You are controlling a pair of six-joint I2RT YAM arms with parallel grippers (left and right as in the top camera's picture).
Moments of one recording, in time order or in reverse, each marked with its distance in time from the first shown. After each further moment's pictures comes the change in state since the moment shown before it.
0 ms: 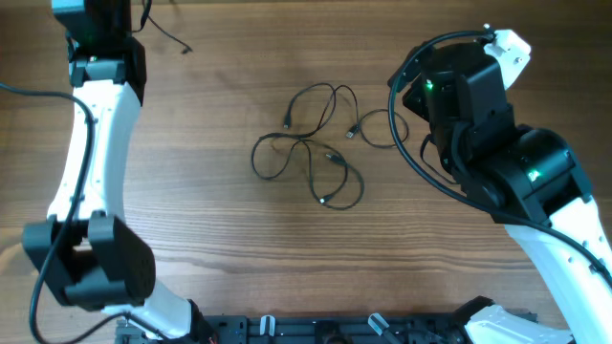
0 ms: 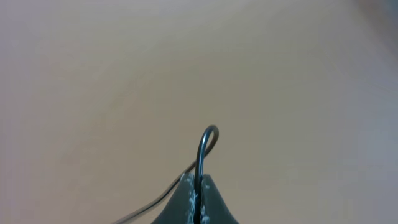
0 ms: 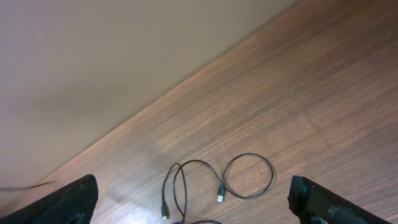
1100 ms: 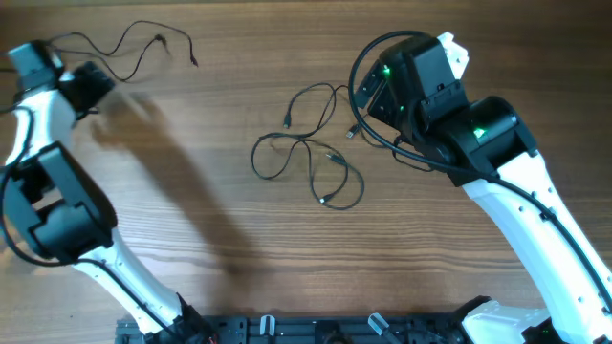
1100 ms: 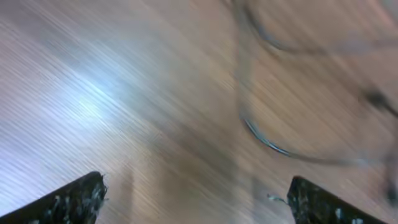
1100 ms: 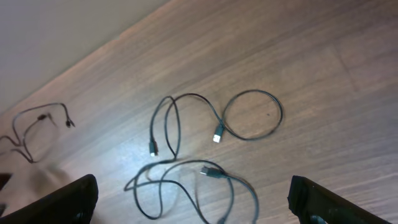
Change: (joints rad) left arm 0.368 0.375 0.013 -0.899 0.099 0.359; right arm 0.000 0.145 0.000 -0.082 -0.229 0.000
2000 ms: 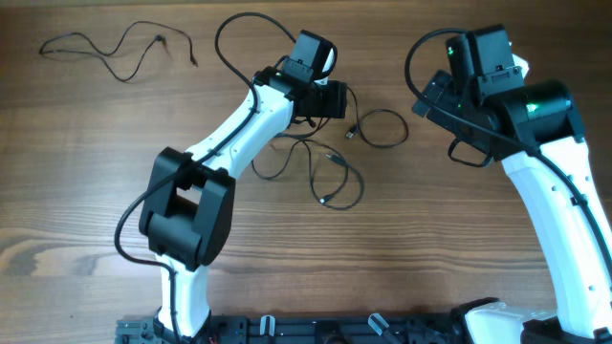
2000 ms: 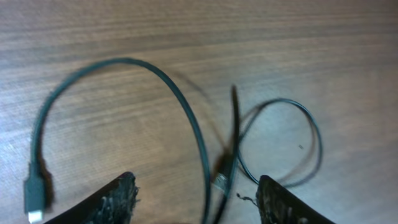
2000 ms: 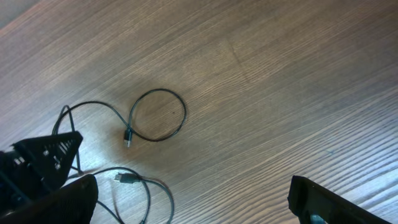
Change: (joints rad) left arm -0.933 -0.071 0.003 -0.099 0.050 -0.049; right arm -0.257 0.000 0.000 -0.206 -0.031 -0.143
